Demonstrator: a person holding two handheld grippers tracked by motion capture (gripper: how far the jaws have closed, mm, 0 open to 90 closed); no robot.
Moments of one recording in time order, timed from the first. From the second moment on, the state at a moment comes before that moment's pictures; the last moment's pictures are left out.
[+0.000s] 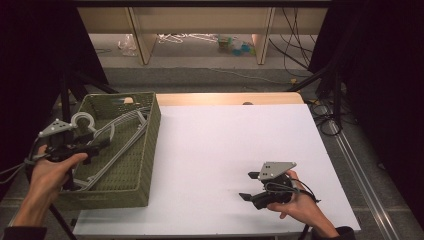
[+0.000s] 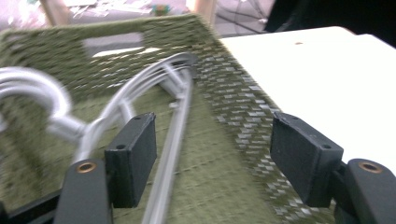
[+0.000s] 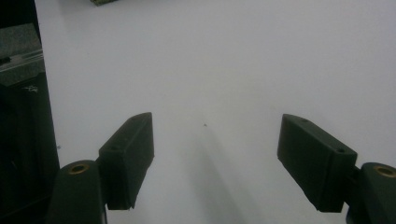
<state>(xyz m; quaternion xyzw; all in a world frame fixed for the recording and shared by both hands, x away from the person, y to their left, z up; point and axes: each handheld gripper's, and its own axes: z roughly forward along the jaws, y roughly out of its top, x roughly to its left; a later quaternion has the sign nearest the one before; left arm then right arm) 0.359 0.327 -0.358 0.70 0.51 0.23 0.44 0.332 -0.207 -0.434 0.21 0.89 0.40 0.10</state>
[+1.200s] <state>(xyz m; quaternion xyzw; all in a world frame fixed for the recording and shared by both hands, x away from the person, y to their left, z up) 0.297 0.194 -0.385 0.72 0.35 0.22 0.55 0.329 -0.206 -0.428 0.25 0.83 0.48 0.13</state>
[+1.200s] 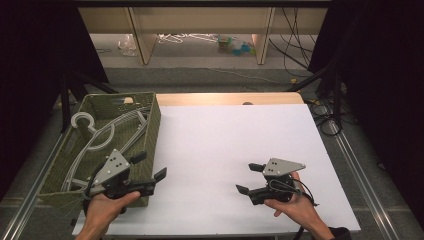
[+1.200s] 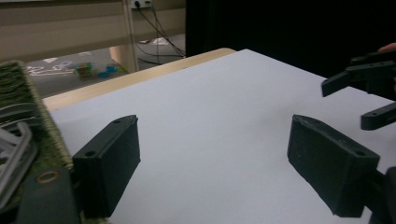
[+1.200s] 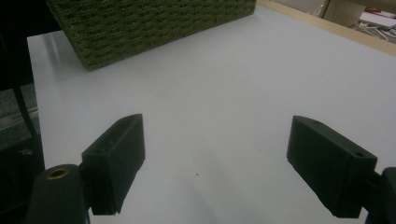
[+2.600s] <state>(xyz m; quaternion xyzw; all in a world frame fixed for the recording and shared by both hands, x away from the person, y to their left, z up) 0.267 0.171 -0.428 0.73 0.32 0.21 0.57 0.290 -0.210 -0.433 0.27 0.80 0.52 0.14</state>
